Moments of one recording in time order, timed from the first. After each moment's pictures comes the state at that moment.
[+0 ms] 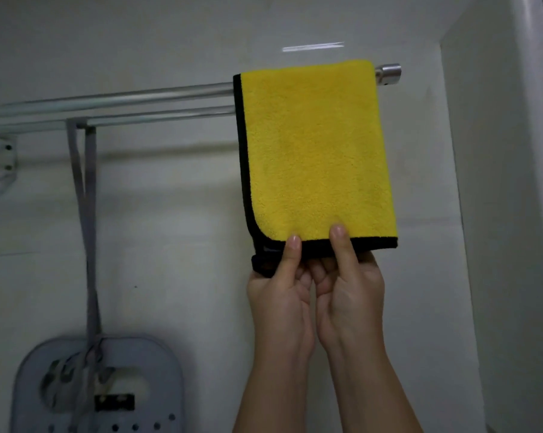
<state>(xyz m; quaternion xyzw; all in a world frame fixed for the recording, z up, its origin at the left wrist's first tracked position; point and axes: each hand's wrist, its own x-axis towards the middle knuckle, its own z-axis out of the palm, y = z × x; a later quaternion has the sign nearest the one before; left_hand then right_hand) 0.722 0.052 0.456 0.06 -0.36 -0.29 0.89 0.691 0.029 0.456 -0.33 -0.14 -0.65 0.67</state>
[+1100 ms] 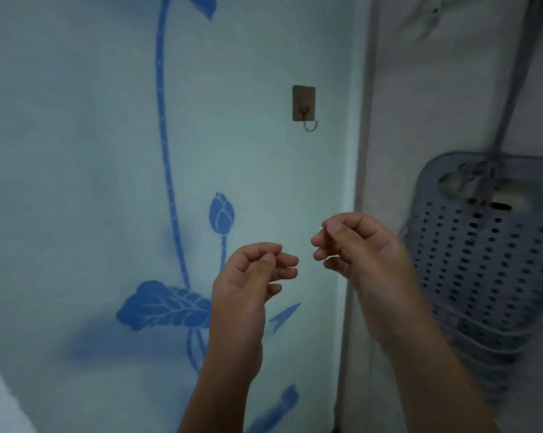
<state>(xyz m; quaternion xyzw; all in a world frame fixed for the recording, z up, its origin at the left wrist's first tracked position) 0.784 0.550 0.301 0.60 -0.14 0.17 0.77 0.781 0.424 0.324 -0.60 -0.15 -0.23 0.75</state>
